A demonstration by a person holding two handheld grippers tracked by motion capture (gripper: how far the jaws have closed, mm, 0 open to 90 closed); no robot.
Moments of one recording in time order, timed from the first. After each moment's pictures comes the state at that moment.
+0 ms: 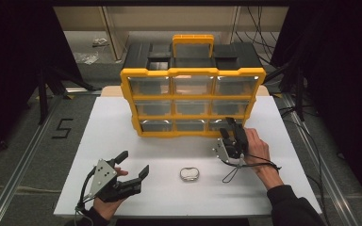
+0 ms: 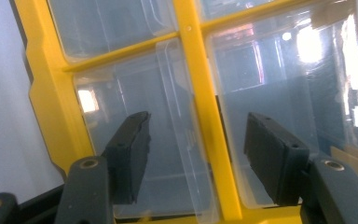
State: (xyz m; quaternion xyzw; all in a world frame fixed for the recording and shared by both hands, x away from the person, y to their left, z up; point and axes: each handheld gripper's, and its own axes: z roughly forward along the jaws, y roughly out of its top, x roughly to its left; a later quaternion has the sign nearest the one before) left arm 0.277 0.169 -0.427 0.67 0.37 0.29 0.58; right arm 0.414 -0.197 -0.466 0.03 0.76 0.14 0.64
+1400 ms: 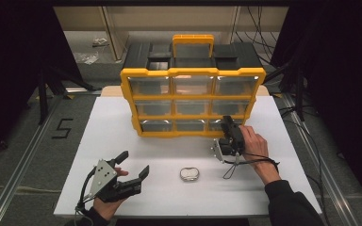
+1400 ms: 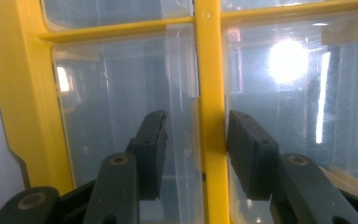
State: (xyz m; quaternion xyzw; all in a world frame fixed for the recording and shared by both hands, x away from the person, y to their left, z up) left arm 0.277 0.169 -0.427 0.67 0.37 0.28 0.58; right arm 0.428 -0.194 -0.477 -0.03 0.73 0.08 0.68
